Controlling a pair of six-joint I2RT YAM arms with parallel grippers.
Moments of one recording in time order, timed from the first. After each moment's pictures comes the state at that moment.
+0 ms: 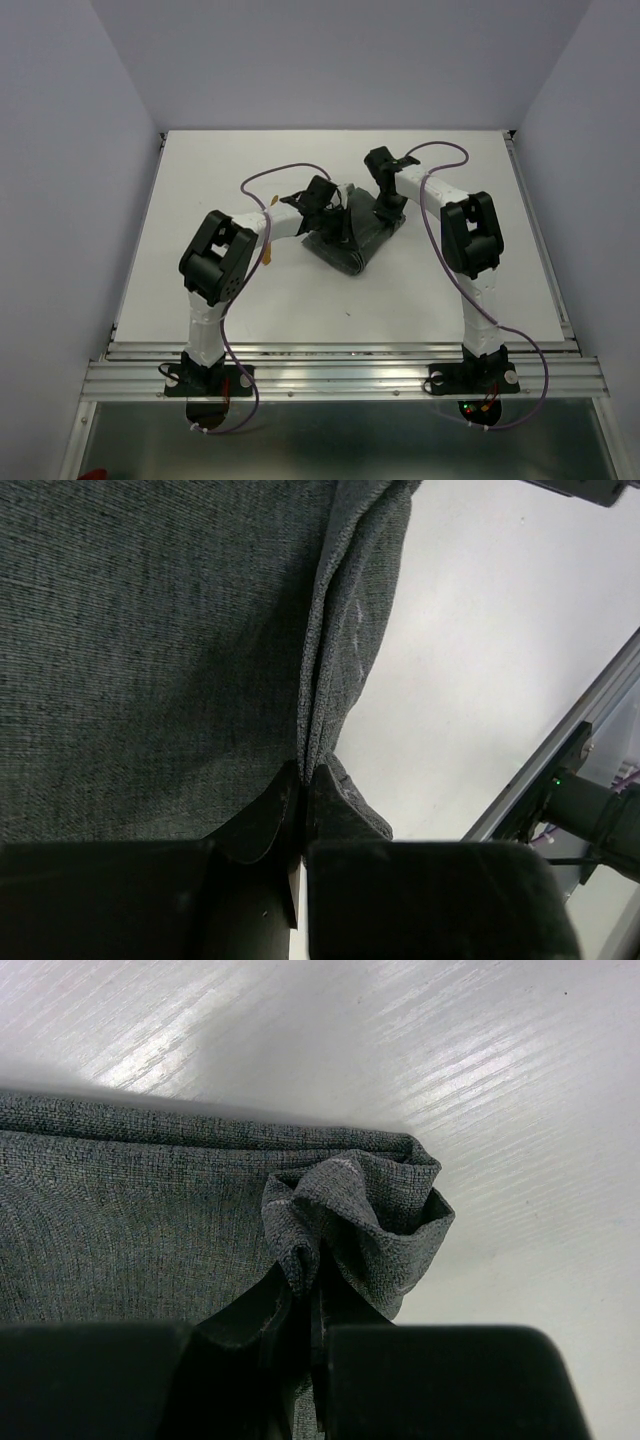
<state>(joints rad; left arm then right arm) -0.63 1.99 1.32 -0.23 0.50 -0.54 0.41 2.23 1.80 -0.91 0.32 0.89</state>
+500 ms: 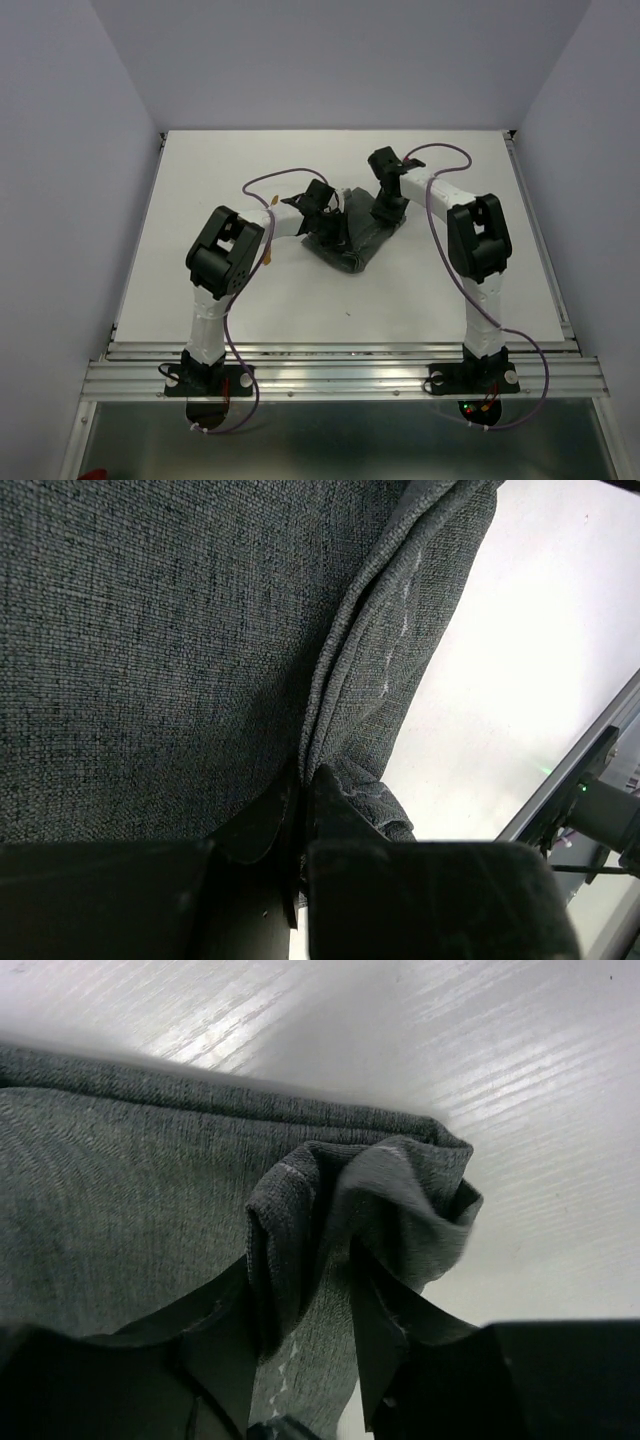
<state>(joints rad) -0.60 2.07 1.34 -0.23 0.51 -0.51 0.41 2.16 1.72 -0.84 0.27 0.89</state>
